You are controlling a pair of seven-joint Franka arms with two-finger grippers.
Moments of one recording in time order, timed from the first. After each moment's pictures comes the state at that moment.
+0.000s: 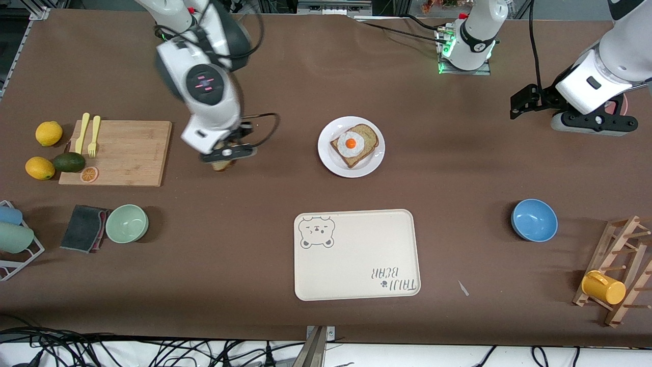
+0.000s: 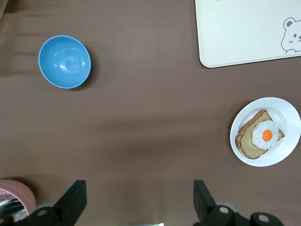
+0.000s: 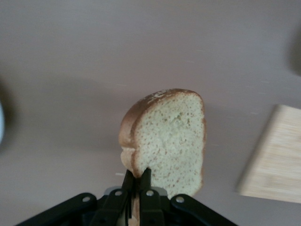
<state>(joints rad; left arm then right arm) -0.04 -0.04 -0.08 -1.70 -0.05 1.55 -0.05 0.25 0.31 0.43 -1.78 -0.17 1.84 0.51</state>
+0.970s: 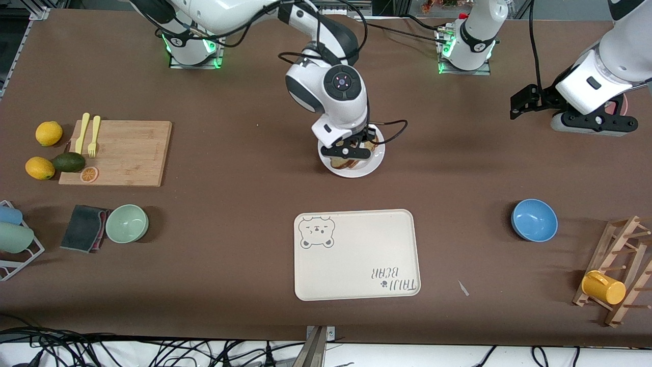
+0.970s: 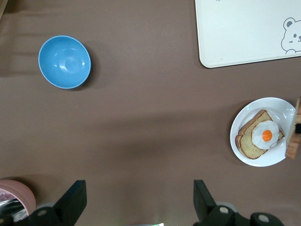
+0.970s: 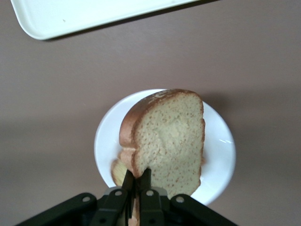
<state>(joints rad) -0.04 -0.04 -0.08 -1.70 -0.05 1.55 -0.05 0.60 0.85 0.43 -1.14 -0.14 1.99 1.09</state>
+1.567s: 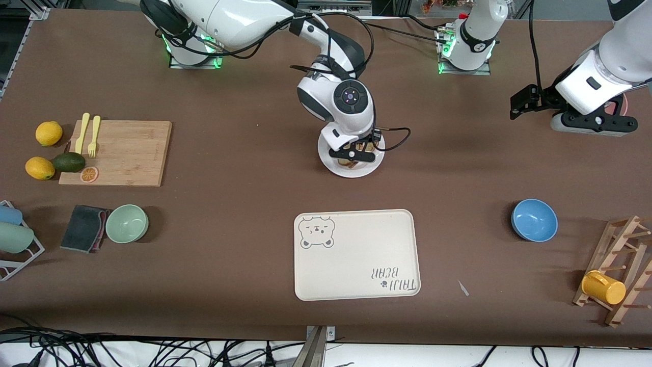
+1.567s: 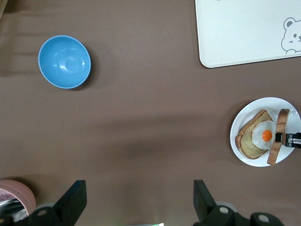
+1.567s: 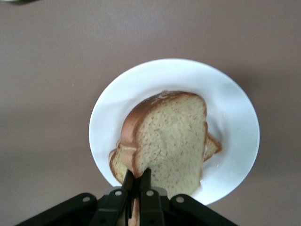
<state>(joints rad) -0.04 -0.04 -0.08 -1.70 -0.05 1.55 -0.05 0.64 0.90 0.43 -1.12 -0.10 1.96 1.13</state>
